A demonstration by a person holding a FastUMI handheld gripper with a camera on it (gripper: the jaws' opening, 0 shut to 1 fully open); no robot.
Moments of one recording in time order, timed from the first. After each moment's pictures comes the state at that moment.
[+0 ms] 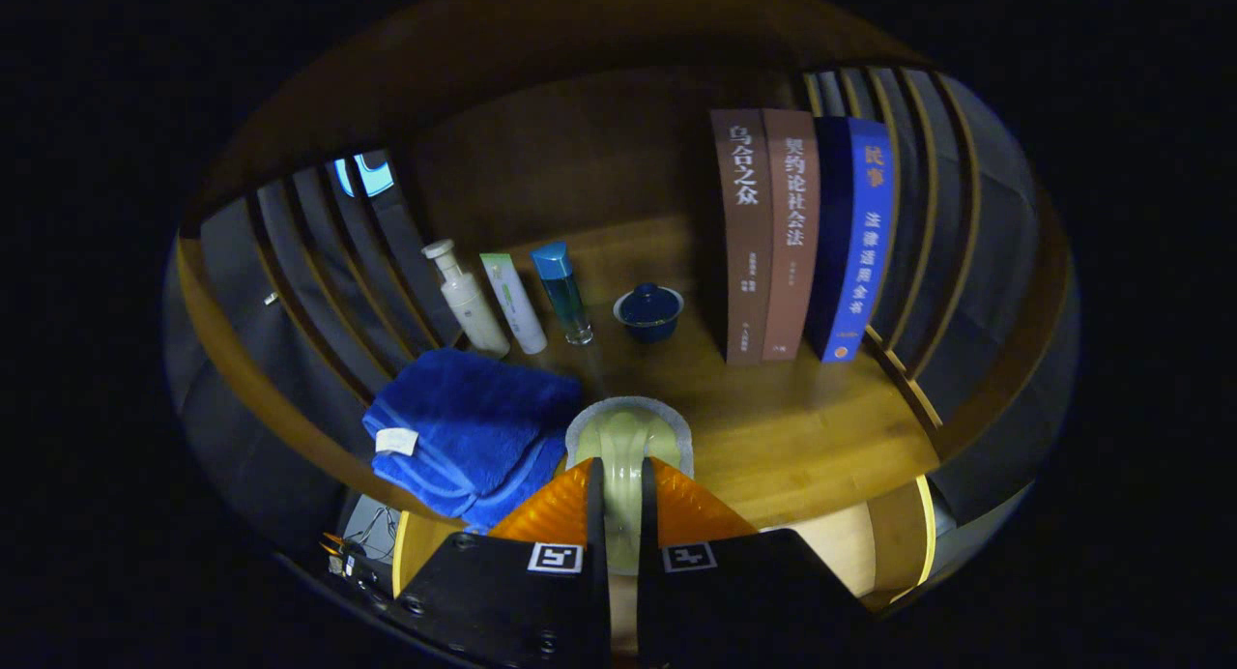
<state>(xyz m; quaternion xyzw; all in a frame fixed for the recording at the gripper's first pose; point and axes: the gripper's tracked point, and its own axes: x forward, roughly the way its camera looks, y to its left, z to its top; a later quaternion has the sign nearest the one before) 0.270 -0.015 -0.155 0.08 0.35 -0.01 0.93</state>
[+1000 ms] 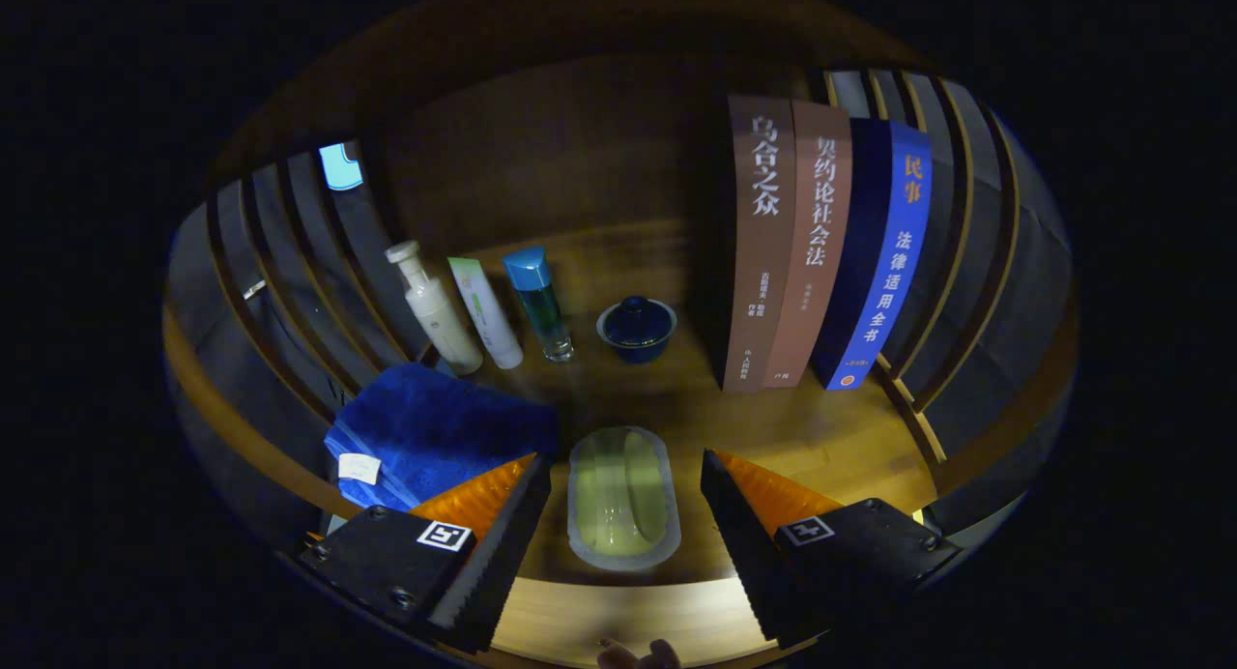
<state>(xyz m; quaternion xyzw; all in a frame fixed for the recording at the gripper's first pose) 0.280 -0.018 -0.150 0.07 0.33 -0.02 0.94</state>
